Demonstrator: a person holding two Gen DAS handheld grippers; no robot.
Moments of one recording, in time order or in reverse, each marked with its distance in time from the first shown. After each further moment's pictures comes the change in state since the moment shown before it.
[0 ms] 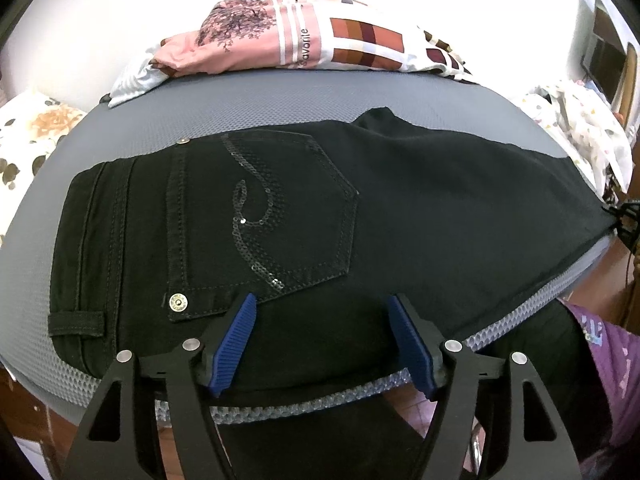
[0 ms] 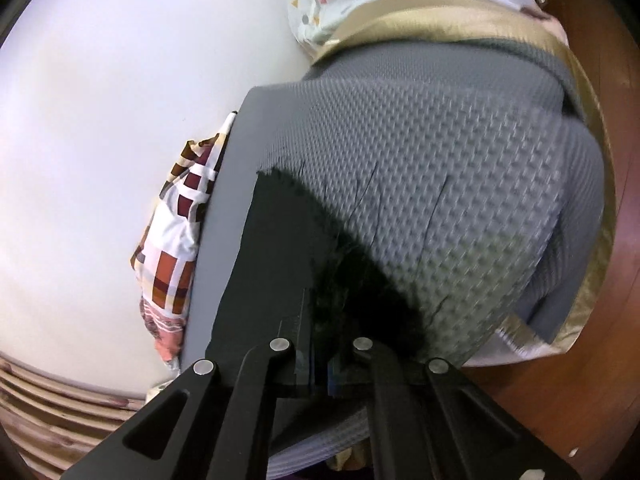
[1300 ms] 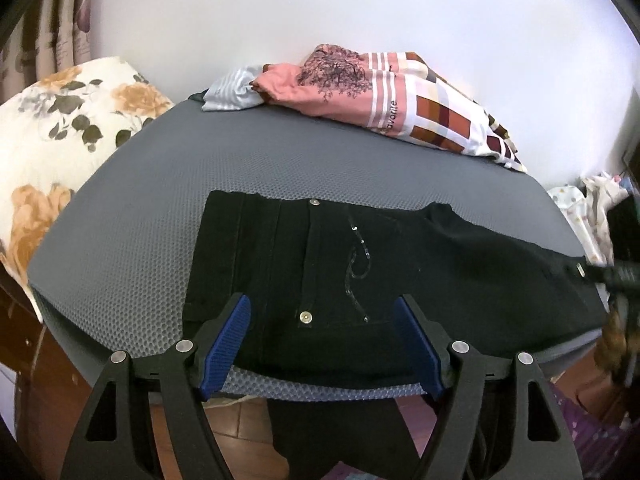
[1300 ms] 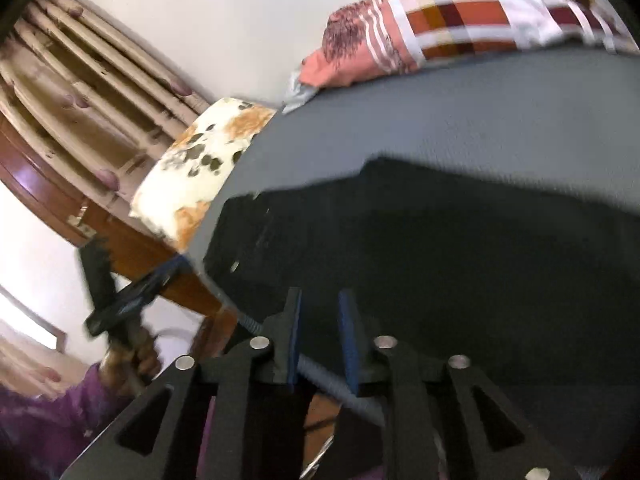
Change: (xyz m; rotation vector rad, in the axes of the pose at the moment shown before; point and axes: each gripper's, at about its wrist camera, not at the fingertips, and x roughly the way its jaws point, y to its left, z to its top) left arm -0.088 0.059 0.007 -0.268 -0.125 0.102; right arm 0.140 0.285 -0.262 -0.974 0.645 0.265
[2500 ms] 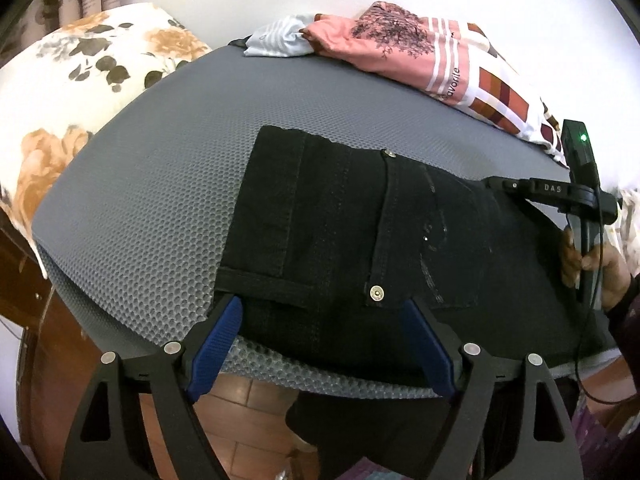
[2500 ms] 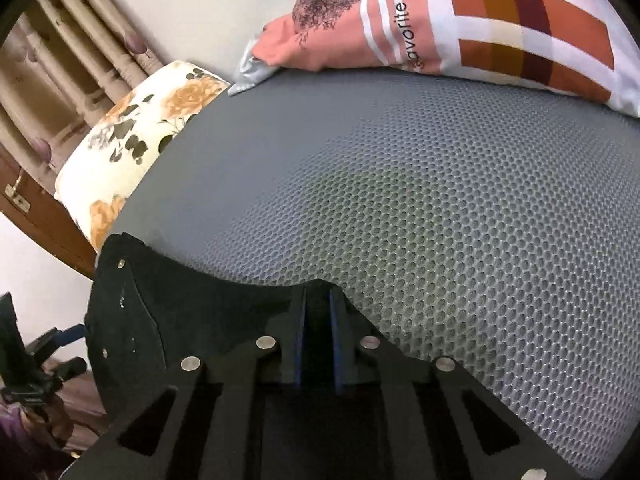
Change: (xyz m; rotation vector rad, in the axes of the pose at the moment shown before) left arm 0.043 0.040 -0.008 -0.117 0.138 0.098; right arm 0.154 -0.060 0.121 -0.155 0.112 -0.153
